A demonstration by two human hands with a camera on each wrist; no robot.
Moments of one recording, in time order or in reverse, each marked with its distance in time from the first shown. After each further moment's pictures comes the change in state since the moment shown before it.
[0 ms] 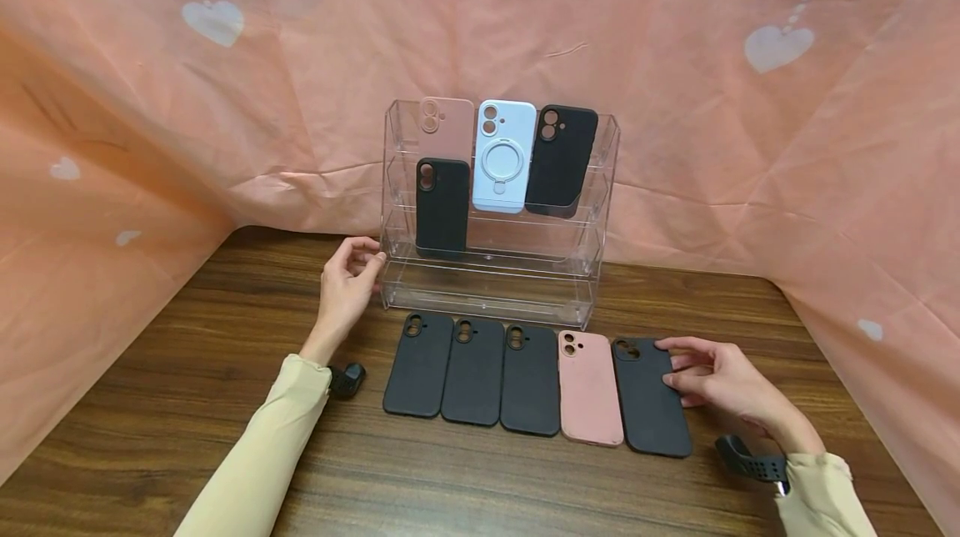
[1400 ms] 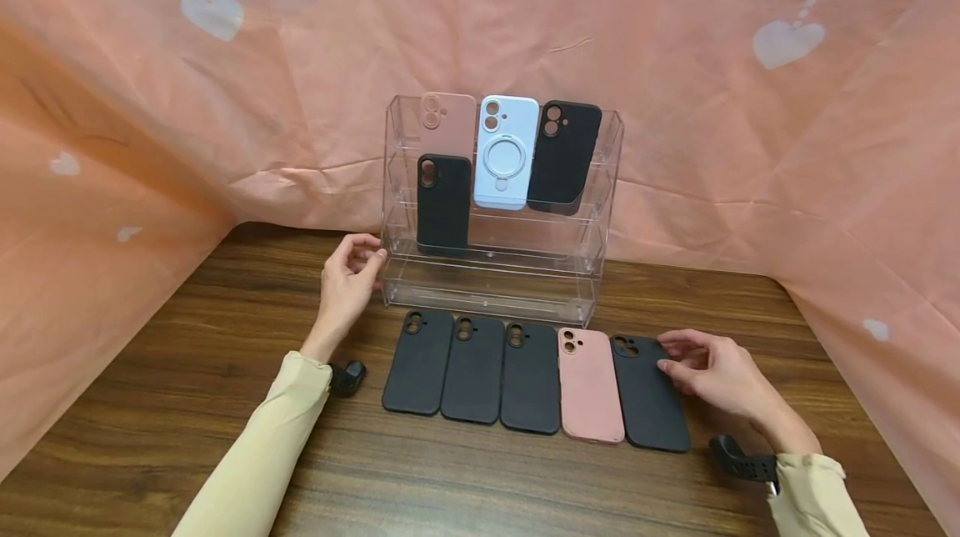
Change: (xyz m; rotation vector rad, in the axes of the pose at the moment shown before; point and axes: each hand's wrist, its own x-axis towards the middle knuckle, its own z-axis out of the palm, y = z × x) left_hand 0.000 0.000 0.002 -0.001 0.007 0.005; right_hand 0.003 -0.022 0.015 -0.320 0.180 0.029
